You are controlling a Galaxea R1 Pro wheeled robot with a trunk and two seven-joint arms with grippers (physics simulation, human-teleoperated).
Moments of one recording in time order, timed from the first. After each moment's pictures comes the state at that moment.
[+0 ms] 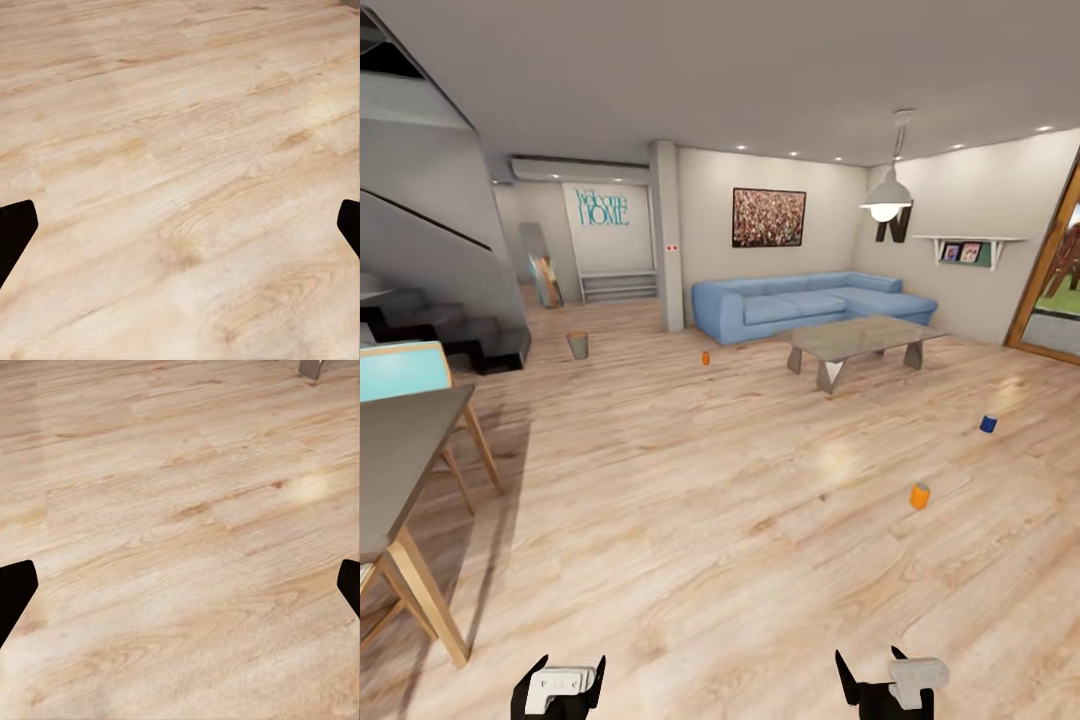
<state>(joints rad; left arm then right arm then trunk) 0.11 0.04 -0.01 -1.15 0.04 -0.15 -0.02 0.14 0.00 -0.09 -1.25 0.00 -0.12 0.17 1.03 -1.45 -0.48</state>
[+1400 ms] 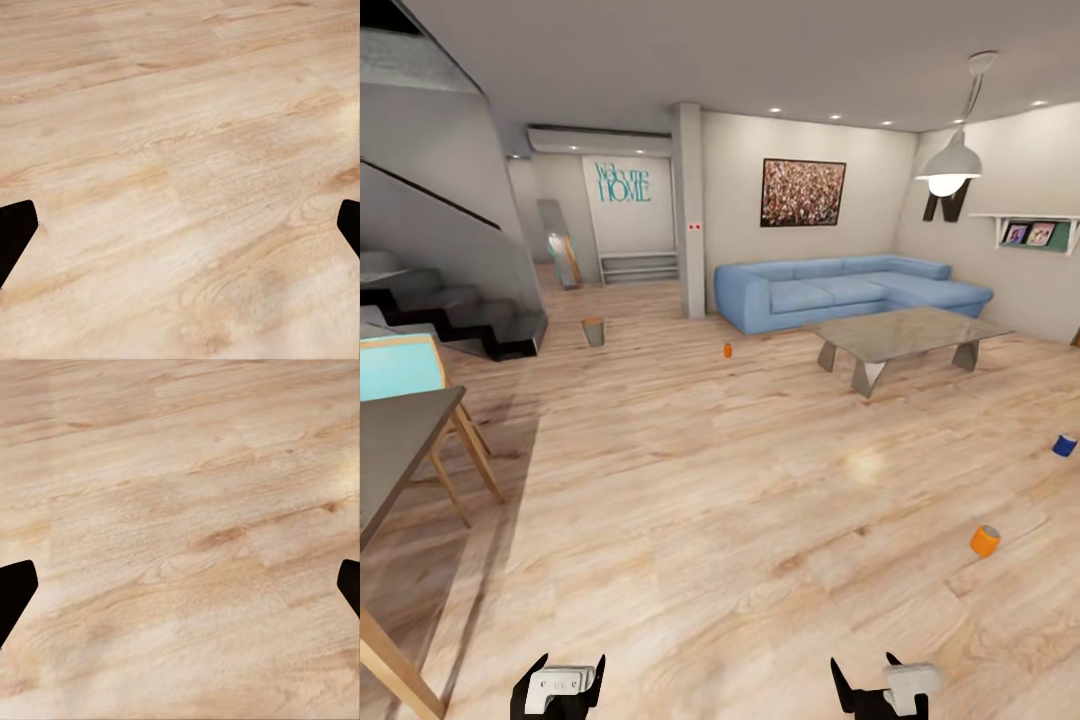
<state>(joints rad) 0.11 0.04 -0.01 -1.15 0.04 -0.17 -0.02 0.14 0.00 -0.08 -1.23 0.00 -0.12 0.17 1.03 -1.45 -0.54</state>
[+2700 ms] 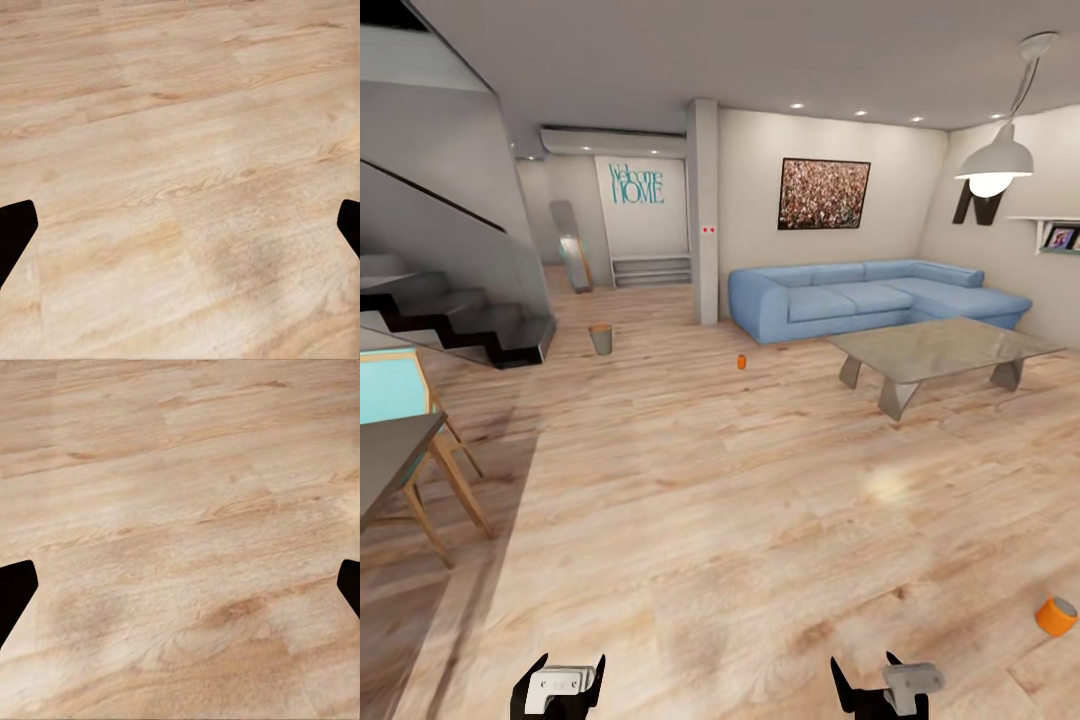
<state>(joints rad) 0.11 0.04 -0.01 -1.15 0.04 -0.17 -0.02 0.14 0.00 -0.08 -1.23 0.00 -0.12 0.17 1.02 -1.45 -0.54</state>
